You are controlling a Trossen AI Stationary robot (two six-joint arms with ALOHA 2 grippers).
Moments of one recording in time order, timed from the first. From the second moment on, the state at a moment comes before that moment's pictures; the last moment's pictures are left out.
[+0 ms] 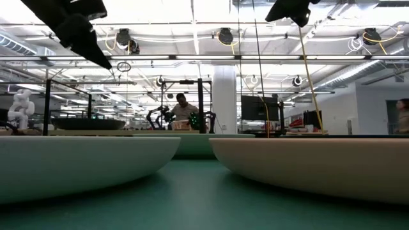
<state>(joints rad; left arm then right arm) -0.09 0.82 0.71 -0.70 -0.53 -0.17 0.18 1.14 1.06 -0.62 0.28 0.34</state>
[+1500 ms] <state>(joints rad) -0.18 0.82 0.71 -0.68 -0.51 -0.18 0.23 1.55 1.20 -0.86 0.16 0.27</state>
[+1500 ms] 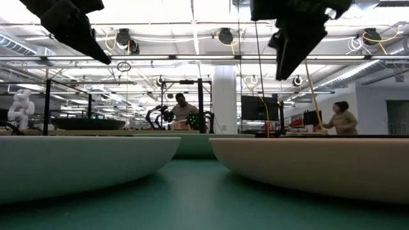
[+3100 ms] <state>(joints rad) -0.18 0.82 0.71 -0.63 -0.50 -0.15 0.19 1.69 0.80 0.05 0.08 -0.54</state>
